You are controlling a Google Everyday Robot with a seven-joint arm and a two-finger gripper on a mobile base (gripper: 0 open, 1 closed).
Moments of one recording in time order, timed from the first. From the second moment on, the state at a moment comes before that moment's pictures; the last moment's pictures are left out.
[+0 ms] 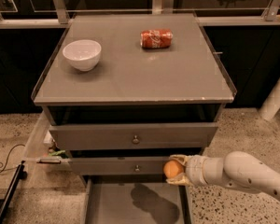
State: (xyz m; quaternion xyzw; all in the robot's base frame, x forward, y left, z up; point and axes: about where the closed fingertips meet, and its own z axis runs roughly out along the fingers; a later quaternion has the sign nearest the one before) arm 0.481 -0.145 0.536 -0.62 0.67 0.10 0.40
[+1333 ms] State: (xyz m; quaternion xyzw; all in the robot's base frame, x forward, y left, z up) arm 0.479 -0.157 0.846 -0.68 0.53 0.01 0.51
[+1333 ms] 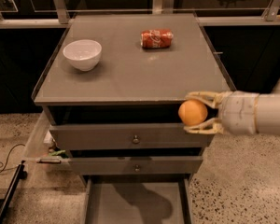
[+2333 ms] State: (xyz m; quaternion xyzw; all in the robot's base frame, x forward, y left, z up) arm 0.535 -0.125 0.920 -0.67 0.51 0.08 0.53
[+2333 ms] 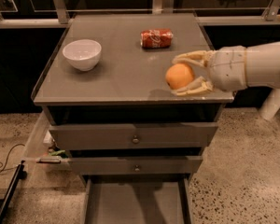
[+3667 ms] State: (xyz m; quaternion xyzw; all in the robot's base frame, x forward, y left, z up) arm 0.656 -0.105 0.886 -0.54 0.63 0.13 0.55
